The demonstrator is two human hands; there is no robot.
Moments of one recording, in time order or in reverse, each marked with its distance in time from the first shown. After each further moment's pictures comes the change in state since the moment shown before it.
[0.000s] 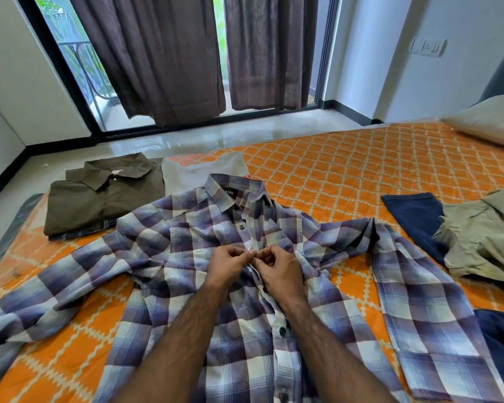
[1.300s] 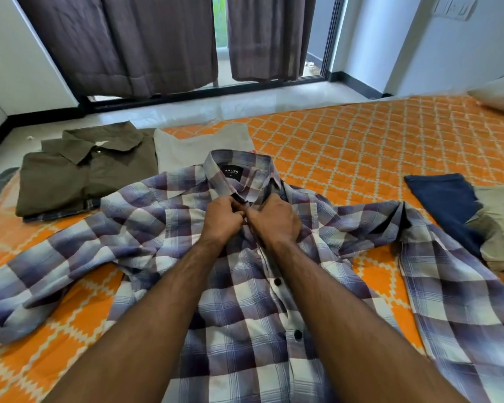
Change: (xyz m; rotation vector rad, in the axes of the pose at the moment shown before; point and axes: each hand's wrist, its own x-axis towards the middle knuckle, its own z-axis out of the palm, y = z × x) left_hand 0.086 0.017 -0.012 0.546 0.148 0.293; right_hand 0.093 -0.033 0.040 -0.520 0.087 0.144
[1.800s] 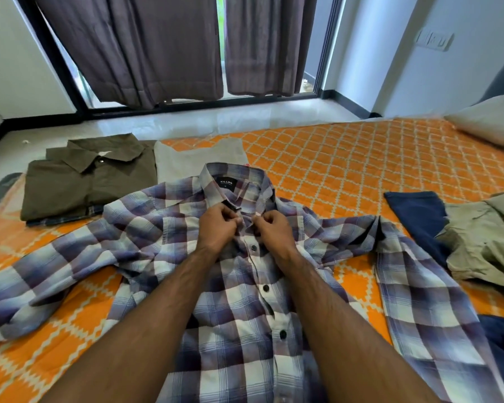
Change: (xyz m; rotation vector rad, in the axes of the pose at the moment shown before) left_hand -0.020 0.016 -0.010 -0.253 0.055 -0.104; right_hand -0.007 0.028 -0.016 0.608 -0.178 0.050
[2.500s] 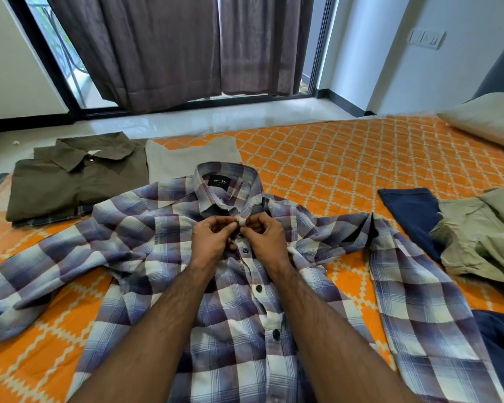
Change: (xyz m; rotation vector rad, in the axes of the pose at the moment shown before) left_hand -0.023 -0.023 0.016 -0.589 -0.037 -0.135; right_hand -0.006 0.027 0.008 0.126 0.006 -0.214
